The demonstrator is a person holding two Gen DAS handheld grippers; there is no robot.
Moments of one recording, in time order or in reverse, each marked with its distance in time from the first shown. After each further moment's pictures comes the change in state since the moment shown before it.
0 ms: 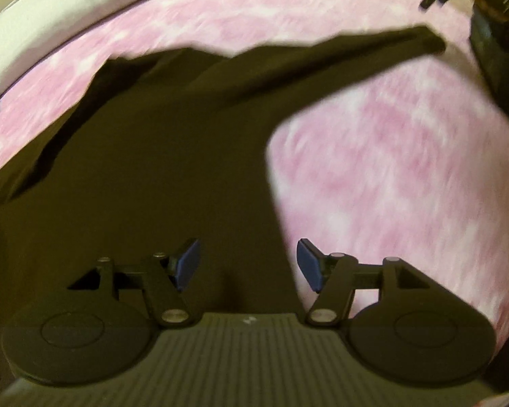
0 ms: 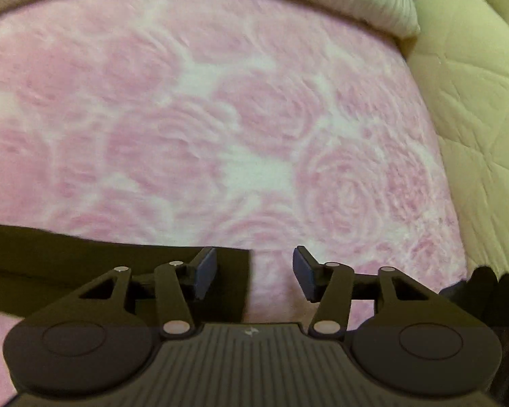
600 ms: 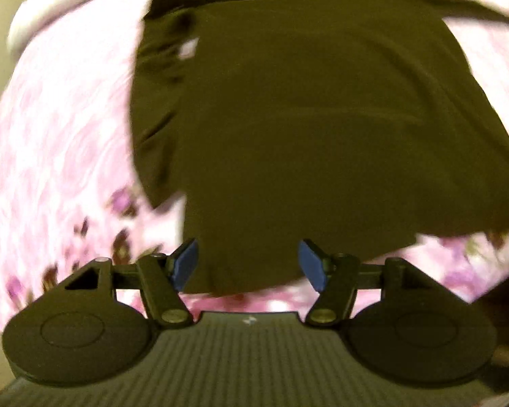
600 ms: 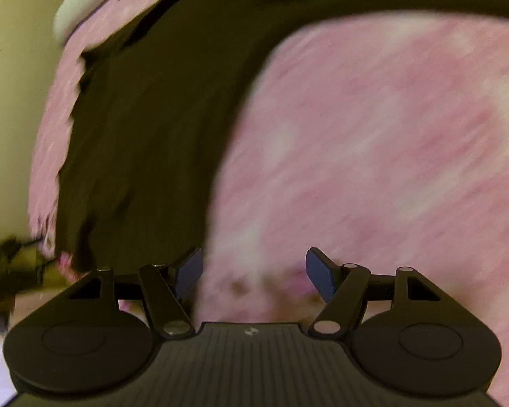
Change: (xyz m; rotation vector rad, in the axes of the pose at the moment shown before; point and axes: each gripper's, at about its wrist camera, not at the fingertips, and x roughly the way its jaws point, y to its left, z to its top) left arm -0.108 0.213 -0.274 -0.289 0.109 0.167; right arm -0.126 0.318 -0.237 0.040 0.289 0.790
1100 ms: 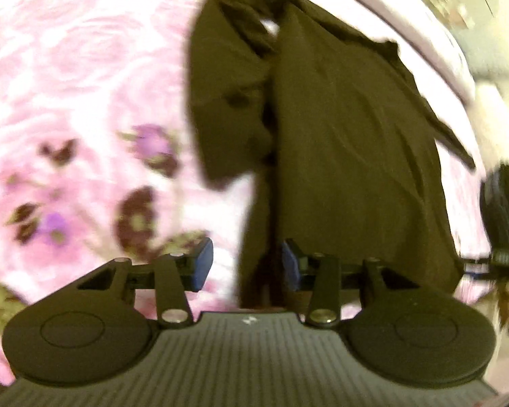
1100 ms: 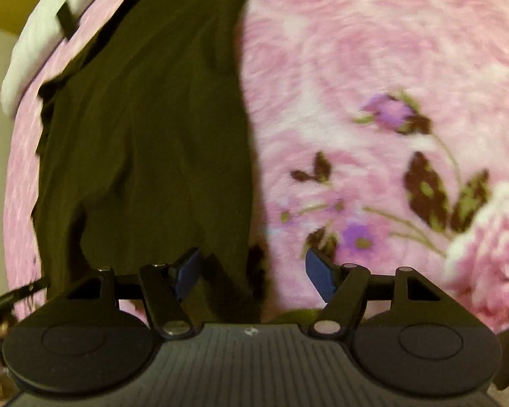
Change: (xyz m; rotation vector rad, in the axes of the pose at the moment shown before) left arm 0.071 0.157 -0.038 -0.404 -0.058 -0.483; right arm 0.074 0.066 -0.105 0.353 -0.246 -0.128
